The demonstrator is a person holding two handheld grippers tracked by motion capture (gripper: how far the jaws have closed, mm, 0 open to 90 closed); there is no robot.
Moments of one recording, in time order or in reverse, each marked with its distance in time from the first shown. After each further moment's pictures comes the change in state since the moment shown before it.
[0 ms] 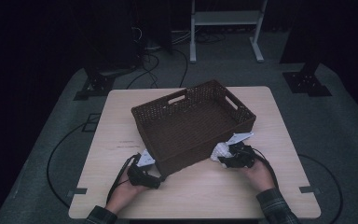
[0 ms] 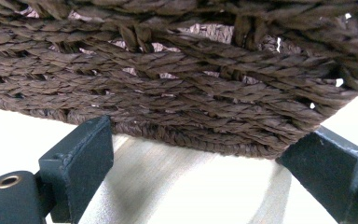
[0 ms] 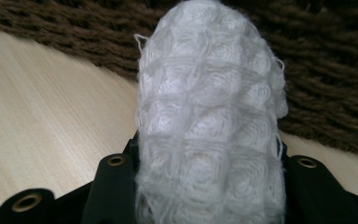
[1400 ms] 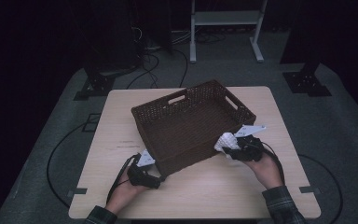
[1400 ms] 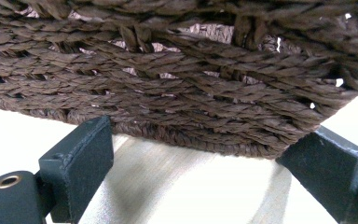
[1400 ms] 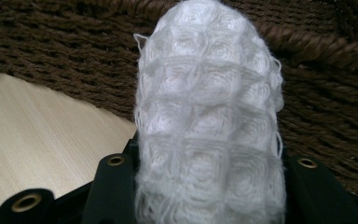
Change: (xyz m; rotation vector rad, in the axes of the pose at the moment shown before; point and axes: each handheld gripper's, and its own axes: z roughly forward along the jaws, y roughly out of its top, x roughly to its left) left arm 0.000 0.000 0.000 0.000 -0.001 -0.001; right arm -0.008 0.015 -0.039 -0.117 -0.043 -0.006
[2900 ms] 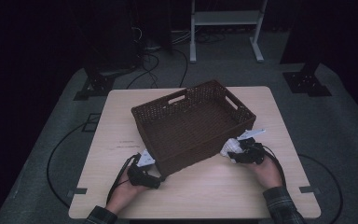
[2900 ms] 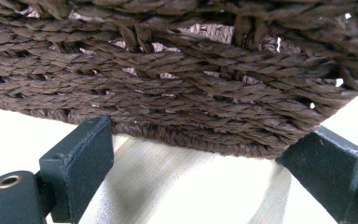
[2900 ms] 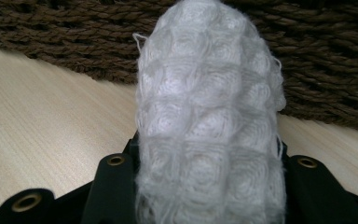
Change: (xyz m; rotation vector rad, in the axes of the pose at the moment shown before) left arm 0.000 0.000 0.000 0.000 0.001 0.000; right arm -0.025 -0.035 0.031 0.115 -0.012 0.104
